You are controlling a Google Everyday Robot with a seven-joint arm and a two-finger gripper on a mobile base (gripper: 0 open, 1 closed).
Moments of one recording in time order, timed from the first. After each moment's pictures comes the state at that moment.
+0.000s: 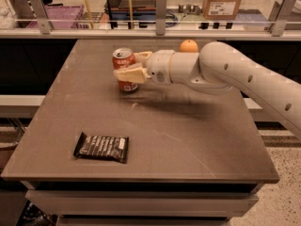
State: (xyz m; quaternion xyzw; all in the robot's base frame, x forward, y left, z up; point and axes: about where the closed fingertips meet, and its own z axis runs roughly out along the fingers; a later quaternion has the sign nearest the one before) arm 0.637 0.066 0.887 -0.44 0.63 0.33 0.54
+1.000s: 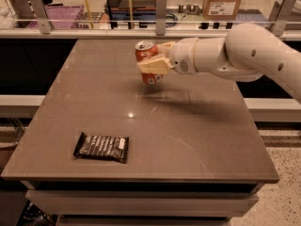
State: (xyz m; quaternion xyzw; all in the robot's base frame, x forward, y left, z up) arm 0.644 -0.001 0.906 -0.44 0.68 0.27 0.52
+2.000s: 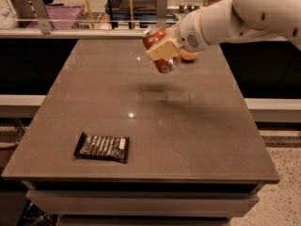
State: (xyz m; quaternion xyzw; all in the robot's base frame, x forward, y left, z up) arm 0.638 -0.032 0.950 -0.48 0.73 0.17 0.45
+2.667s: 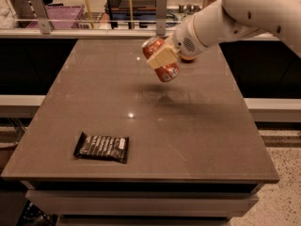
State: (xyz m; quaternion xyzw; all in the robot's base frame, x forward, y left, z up) arm 0.635 -0.031 0.923 -0.48 0.77 0.17 0.39
